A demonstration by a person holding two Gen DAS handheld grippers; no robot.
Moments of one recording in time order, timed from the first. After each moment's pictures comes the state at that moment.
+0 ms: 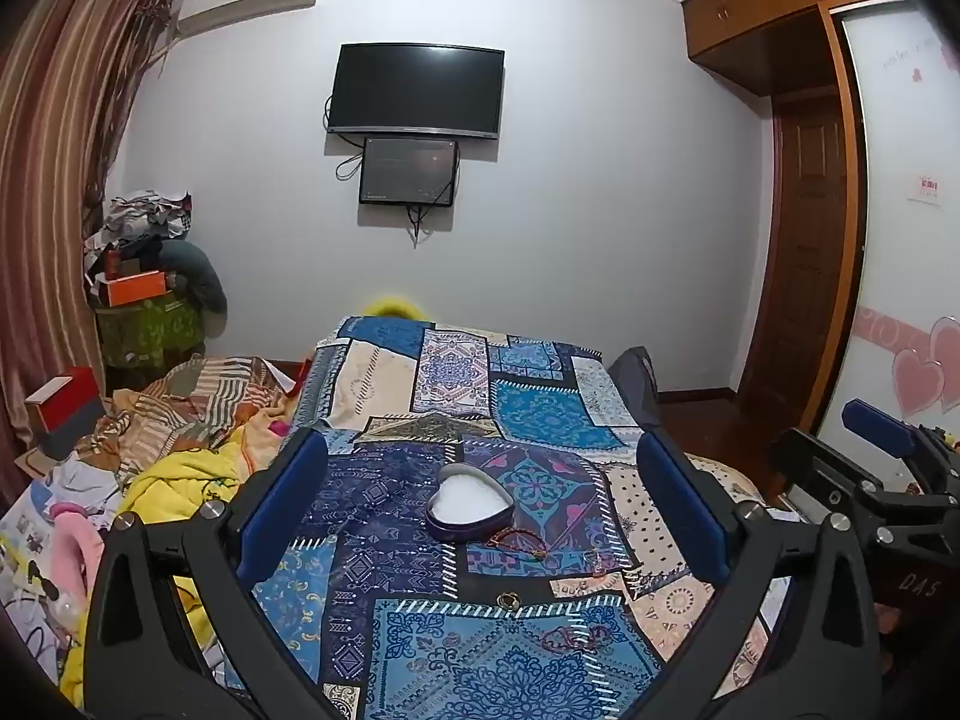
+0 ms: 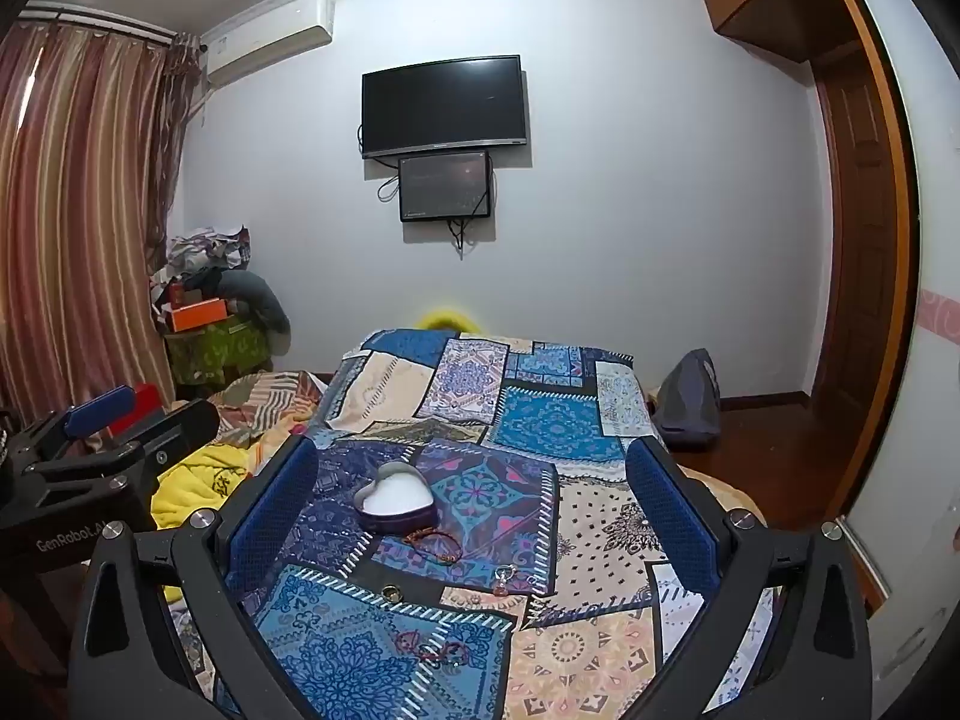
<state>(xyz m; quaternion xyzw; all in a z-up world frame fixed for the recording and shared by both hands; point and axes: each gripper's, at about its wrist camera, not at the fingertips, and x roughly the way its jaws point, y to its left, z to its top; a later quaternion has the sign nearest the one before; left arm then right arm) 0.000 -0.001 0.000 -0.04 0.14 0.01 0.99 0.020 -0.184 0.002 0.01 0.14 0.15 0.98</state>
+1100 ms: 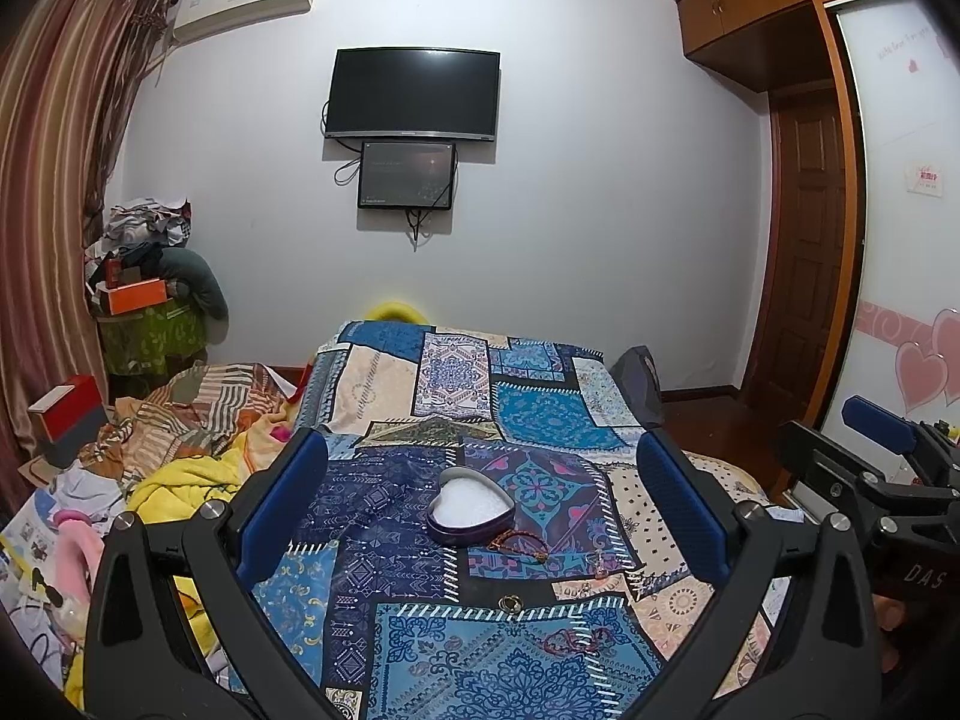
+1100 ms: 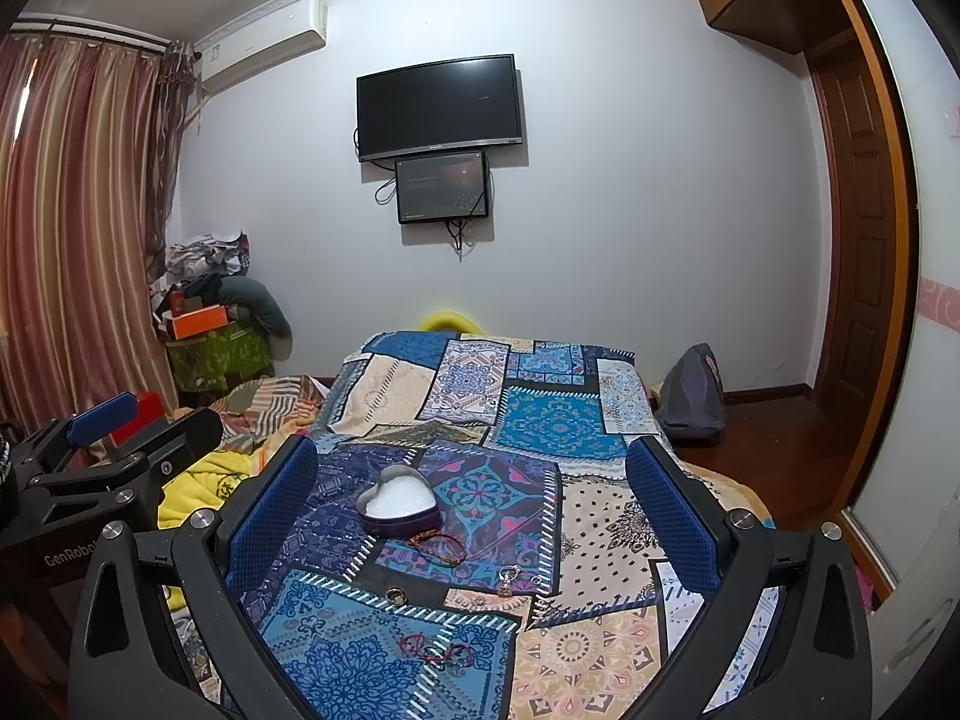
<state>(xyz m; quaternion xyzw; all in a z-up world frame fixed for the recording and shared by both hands) -0.004 -0.003 0.005 -0.03 0.14 0.01 0.99 0.019 -0.184 0.003 0.02 0.14 0.15 0.98</state>
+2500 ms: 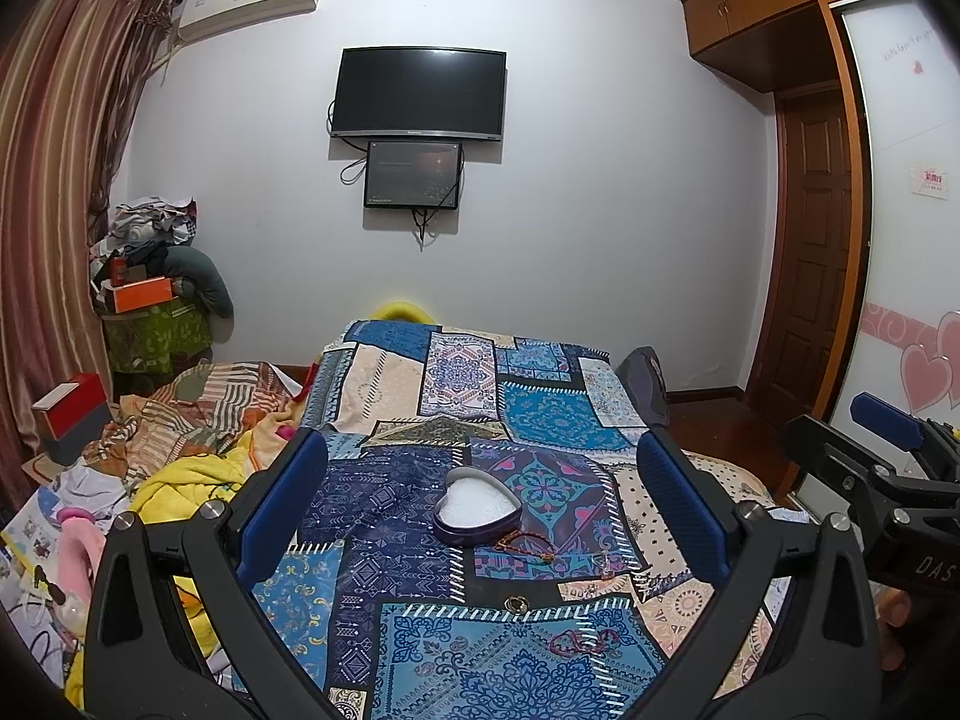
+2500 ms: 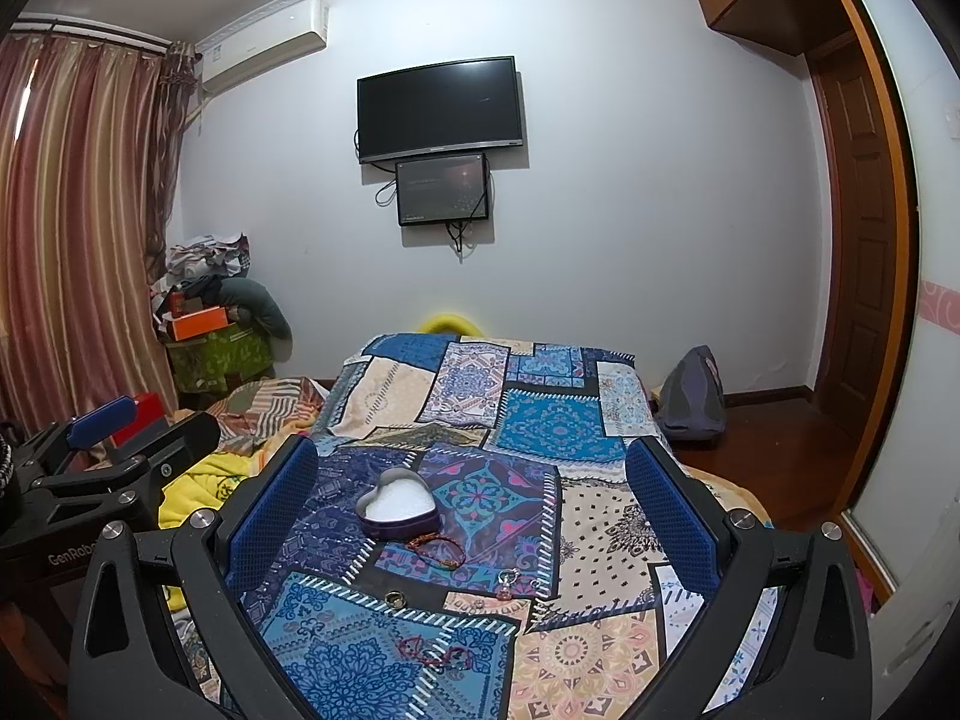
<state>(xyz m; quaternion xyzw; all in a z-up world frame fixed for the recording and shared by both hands) 0.000 -0.002 0.001 -0.04 0.14 0.02 0.99 0.019 -0.183 0.007 0.02 0.14 0.15 0.98</state>
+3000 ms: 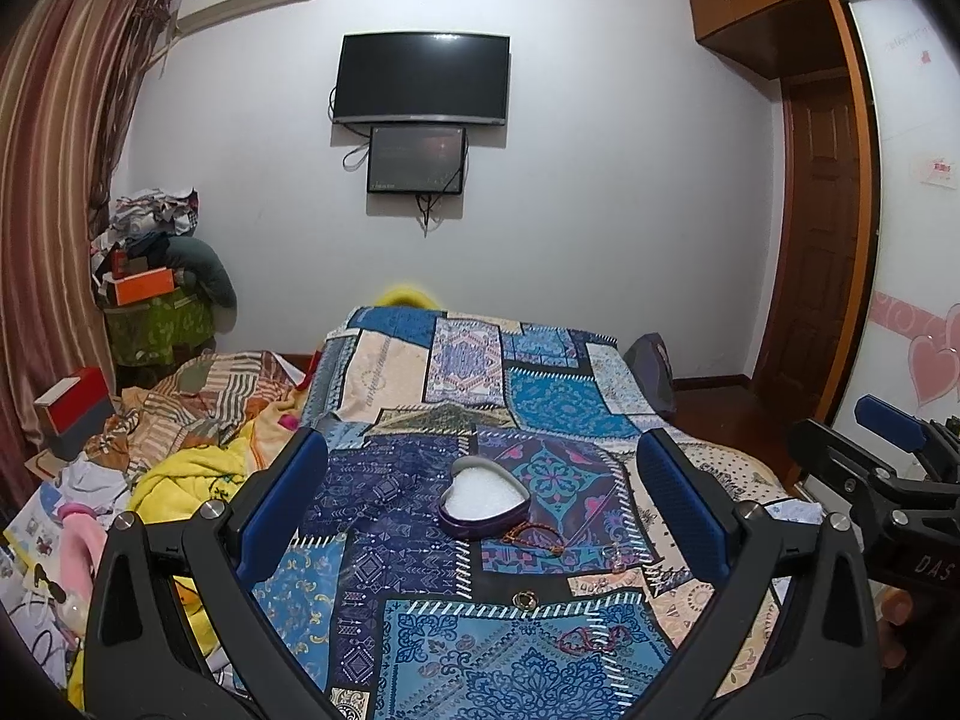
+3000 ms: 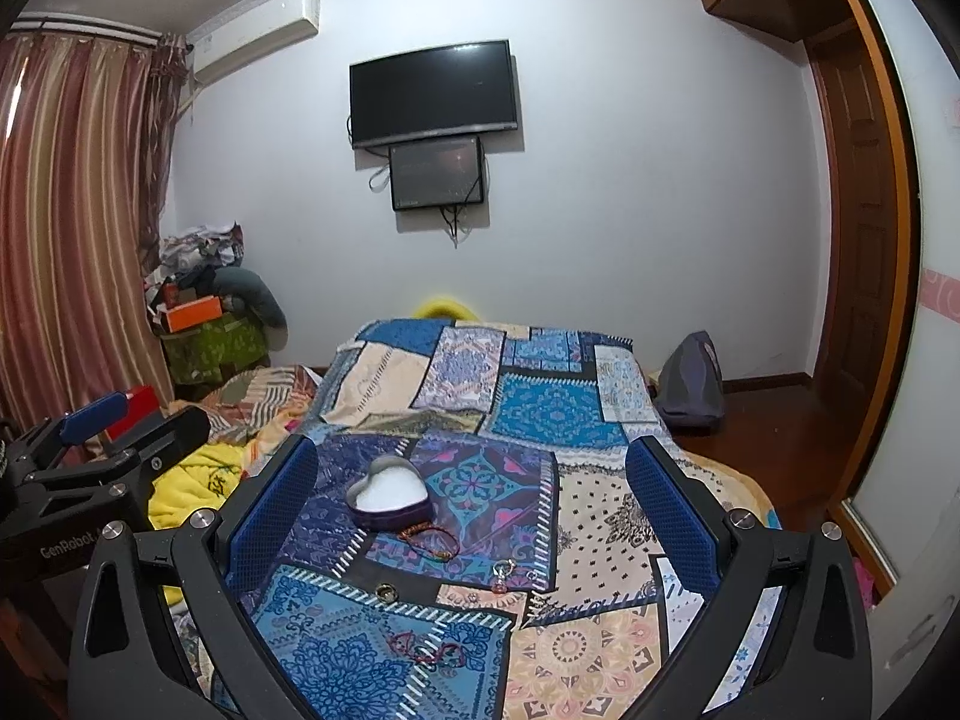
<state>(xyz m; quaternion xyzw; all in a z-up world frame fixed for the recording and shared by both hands) 0.018 0.001 -0.010 -0.03 0.16 0.03 0.99 0.037 -0.185 -0.003 0.02 0.16 0.15 0.98</state>
